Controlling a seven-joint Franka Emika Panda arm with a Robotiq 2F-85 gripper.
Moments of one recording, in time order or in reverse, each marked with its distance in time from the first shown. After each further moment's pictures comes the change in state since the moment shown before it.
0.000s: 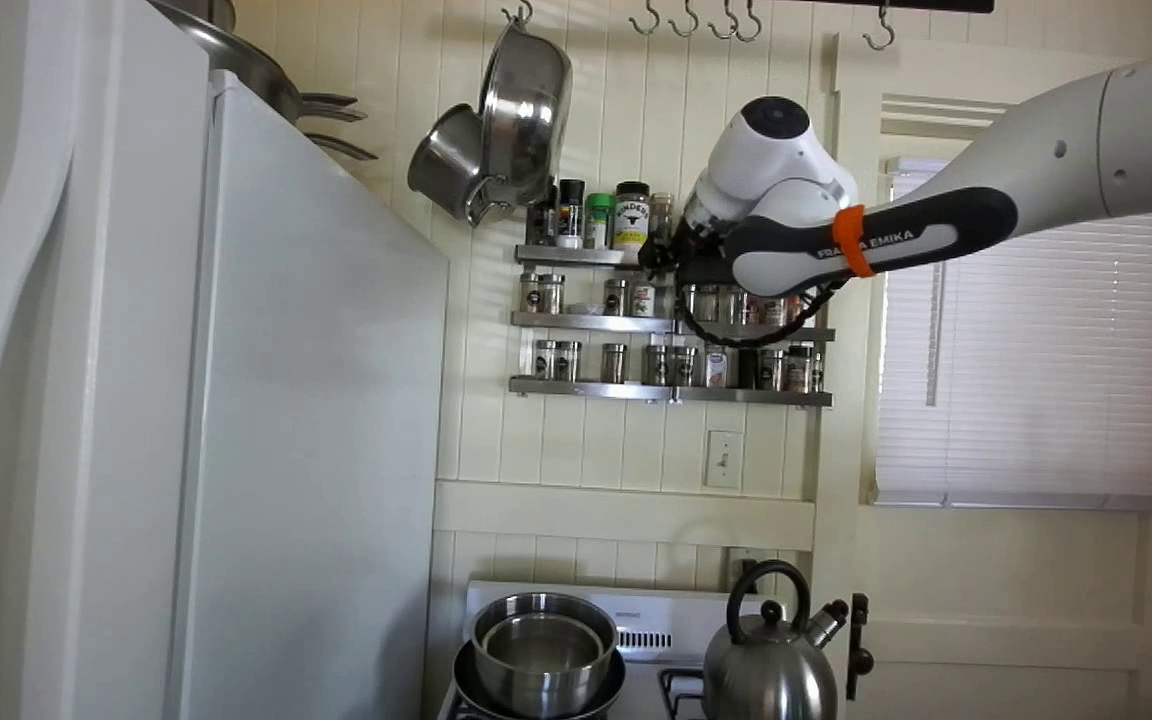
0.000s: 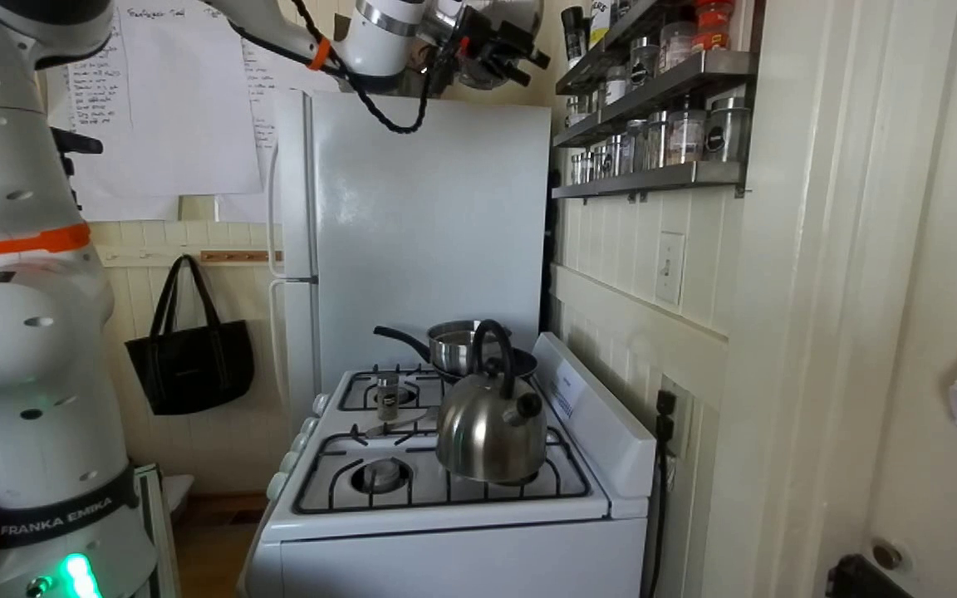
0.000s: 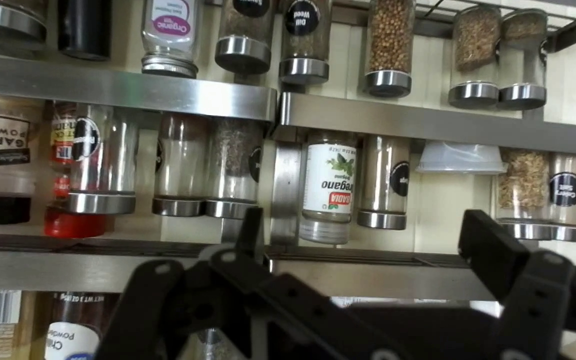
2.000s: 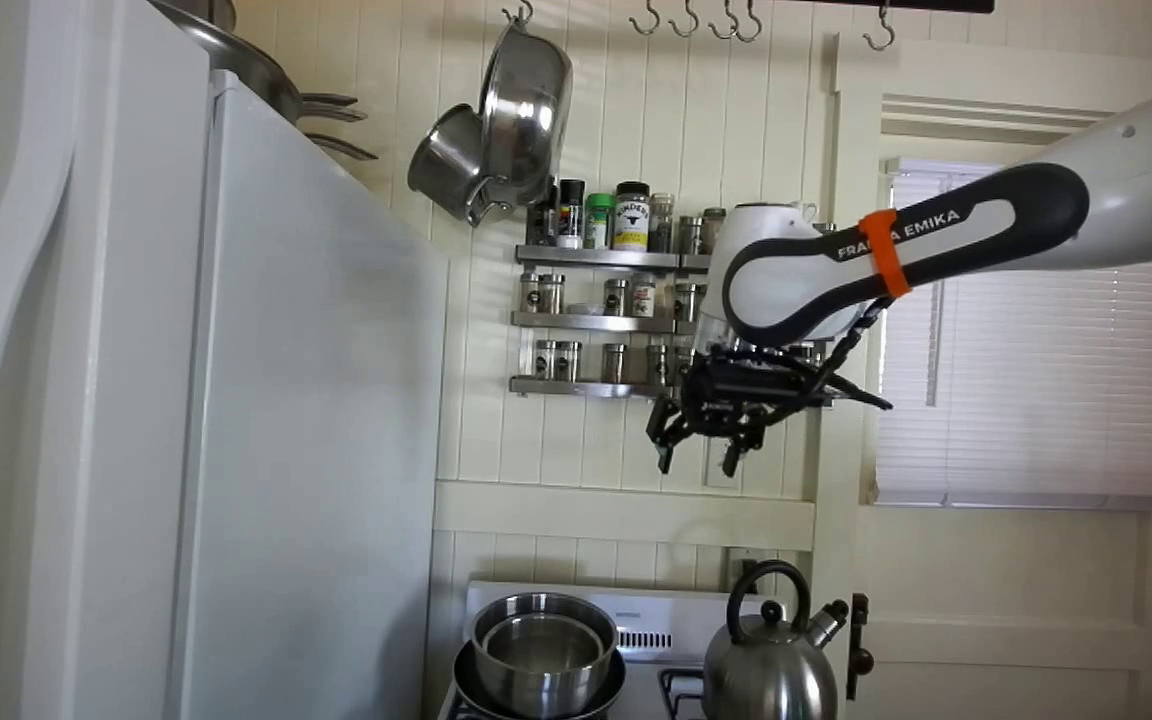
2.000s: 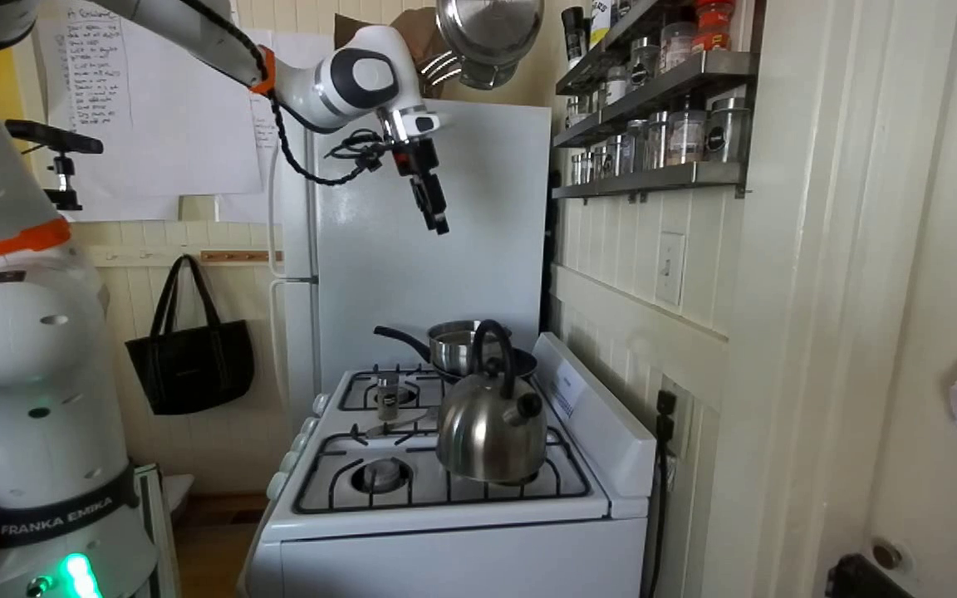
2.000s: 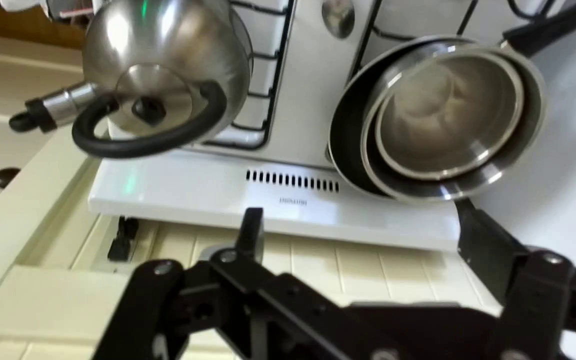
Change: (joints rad) arm 0.074 -0.178 0.036 -0.448 0.713 -0.414 -0.285
